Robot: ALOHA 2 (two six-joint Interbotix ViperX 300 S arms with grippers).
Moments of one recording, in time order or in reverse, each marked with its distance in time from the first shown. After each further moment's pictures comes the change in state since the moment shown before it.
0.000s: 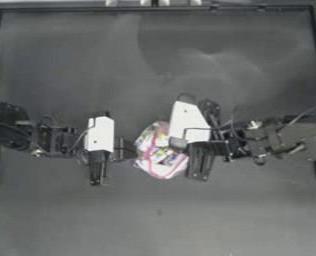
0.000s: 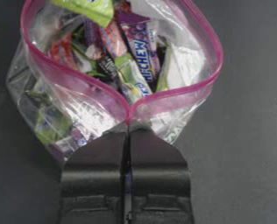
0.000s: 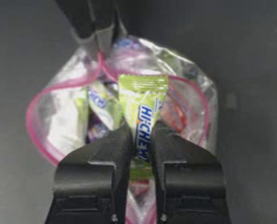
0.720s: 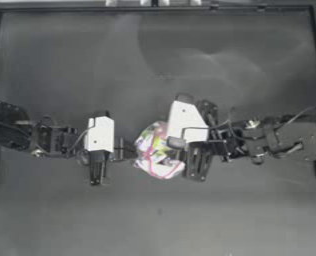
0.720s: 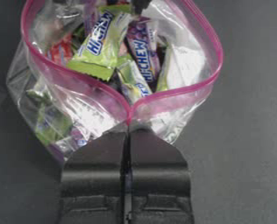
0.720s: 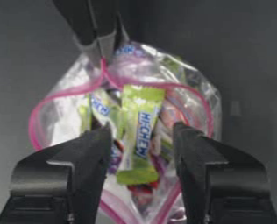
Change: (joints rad) left arm 0.000 0.000 -0.002 0.000 -0.002 0.000; right arm 0.003 0.003 -0.011 0.003 -0.018 -0.002
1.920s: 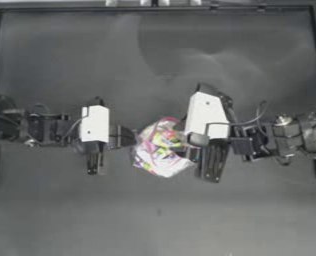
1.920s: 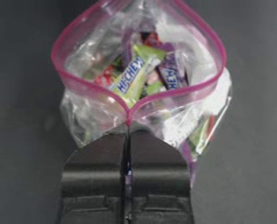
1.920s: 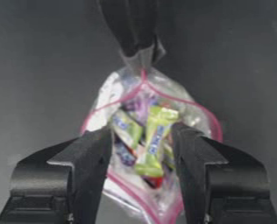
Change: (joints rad) left arm 0.077 -0.109 -0.018 0.000 0.103 0.092; right arm 0.071 -0.172 -0.006 -0.005 0.086 0.000
